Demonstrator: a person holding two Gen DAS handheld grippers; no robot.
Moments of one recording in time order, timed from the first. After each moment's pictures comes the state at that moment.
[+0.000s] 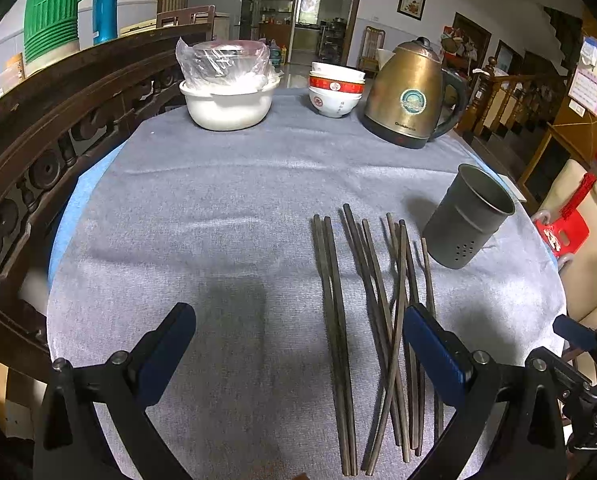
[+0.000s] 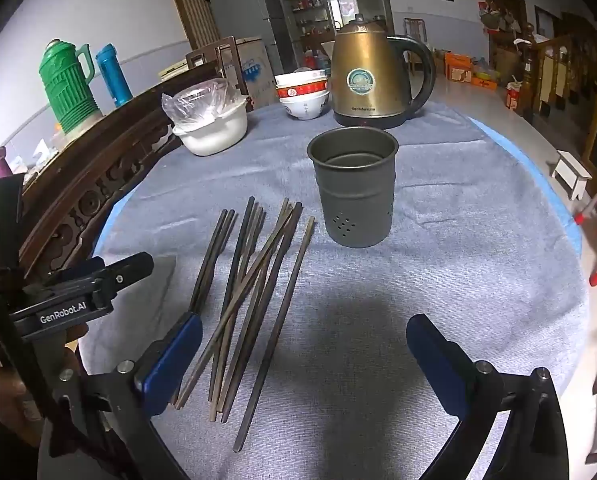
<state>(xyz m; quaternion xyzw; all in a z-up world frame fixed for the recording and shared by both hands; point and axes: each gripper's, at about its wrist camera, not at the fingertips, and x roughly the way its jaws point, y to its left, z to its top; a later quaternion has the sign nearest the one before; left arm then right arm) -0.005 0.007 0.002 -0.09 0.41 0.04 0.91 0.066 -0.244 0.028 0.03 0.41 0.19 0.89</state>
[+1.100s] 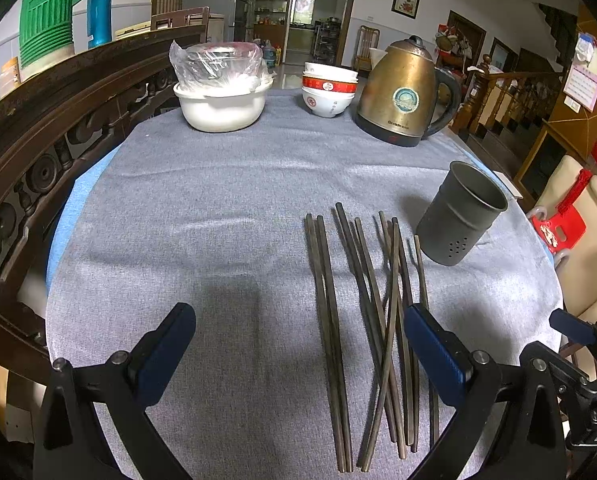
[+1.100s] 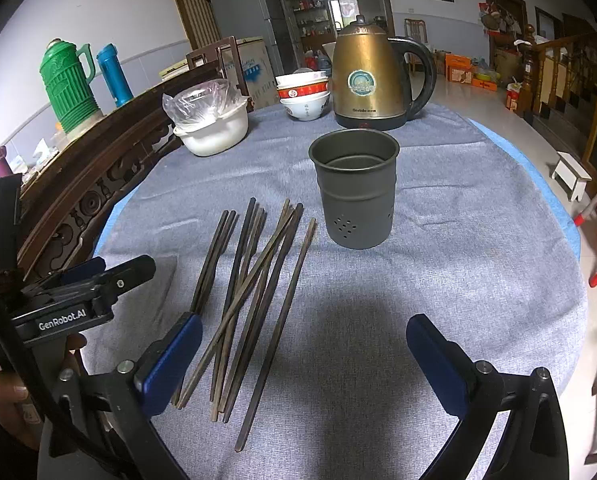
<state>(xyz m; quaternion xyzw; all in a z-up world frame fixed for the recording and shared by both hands) -0.008 0.005 0.006 -0.08 0.41 0.03 0.91 0.064 -0.242 0.031 0.02 0.41 0.19 0.89</state>
